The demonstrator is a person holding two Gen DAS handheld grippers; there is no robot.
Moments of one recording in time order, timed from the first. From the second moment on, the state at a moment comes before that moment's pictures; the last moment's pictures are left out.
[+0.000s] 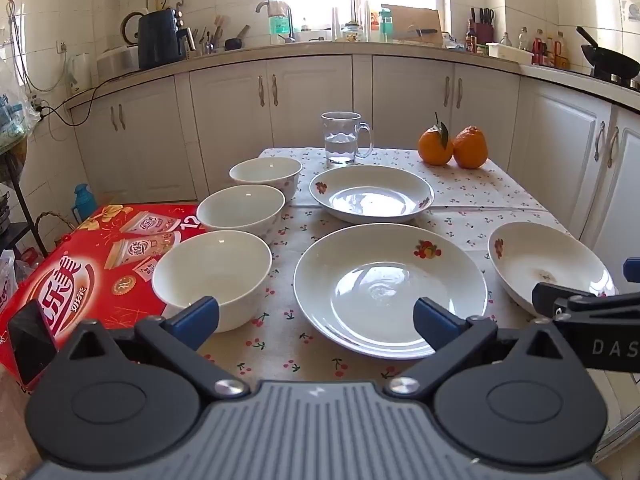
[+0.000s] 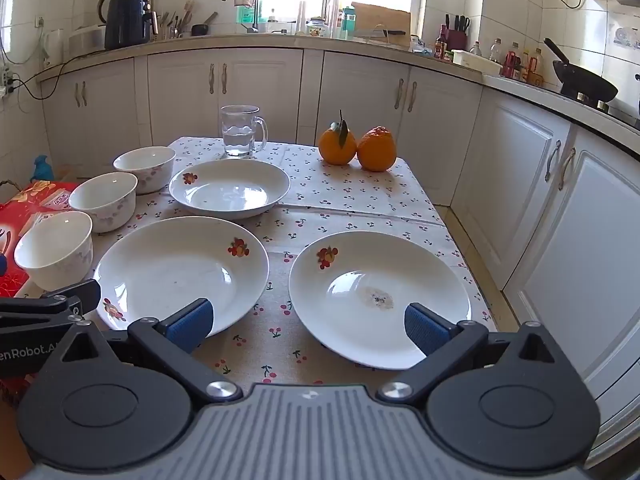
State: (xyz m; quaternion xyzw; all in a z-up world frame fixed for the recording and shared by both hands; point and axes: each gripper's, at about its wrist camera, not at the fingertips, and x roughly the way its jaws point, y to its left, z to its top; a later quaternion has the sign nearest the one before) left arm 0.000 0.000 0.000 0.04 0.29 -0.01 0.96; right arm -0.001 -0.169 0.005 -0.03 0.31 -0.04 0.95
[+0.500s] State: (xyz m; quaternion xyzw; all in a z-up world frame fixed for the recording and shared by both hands) left arm 0.002 0.001 -0.002 0.03 0.29 -0.01 0.96; right arm 0.003 -0.164 0.007 -0.04 0.31 -0.04 0.95
